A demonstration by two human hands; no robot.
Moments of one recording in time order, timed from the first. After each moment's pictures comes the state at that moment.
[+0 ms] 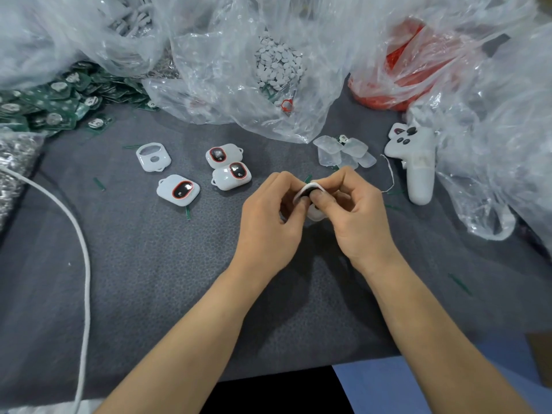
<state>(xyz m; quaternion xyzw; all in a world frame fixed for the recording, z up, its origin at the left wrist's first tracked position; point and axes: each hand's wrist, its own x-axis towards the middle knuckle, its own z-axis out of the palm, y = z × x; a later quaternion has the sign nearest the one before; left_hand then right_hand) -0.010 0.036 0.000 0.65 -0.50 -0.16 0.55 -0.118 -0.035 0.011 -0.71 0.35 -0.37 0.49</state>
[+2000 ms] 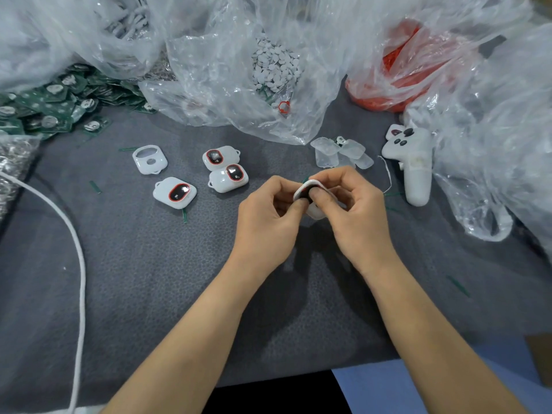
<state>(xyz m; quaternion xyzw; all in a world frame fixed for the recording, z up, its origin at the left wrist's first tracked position) -0.010 0.030 0.004 0.65 -0.40 -0.27 0.58 -0.117 -0.038 0.010 -0.72 0.34 -0.40 0.45</state>
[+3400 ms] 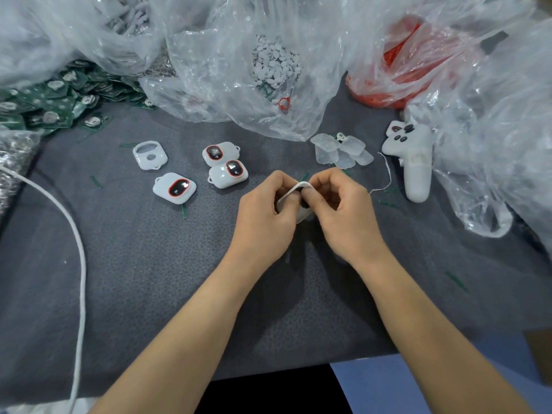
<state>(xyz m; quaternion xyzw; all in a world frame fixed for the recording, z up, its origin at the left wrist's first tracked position) -0.008 0.031 0.001 0.68 -0.46 -0.21 0.53 -0.113 -0.038 0.004 -0.75 0.39 -0.33 0.42</state>
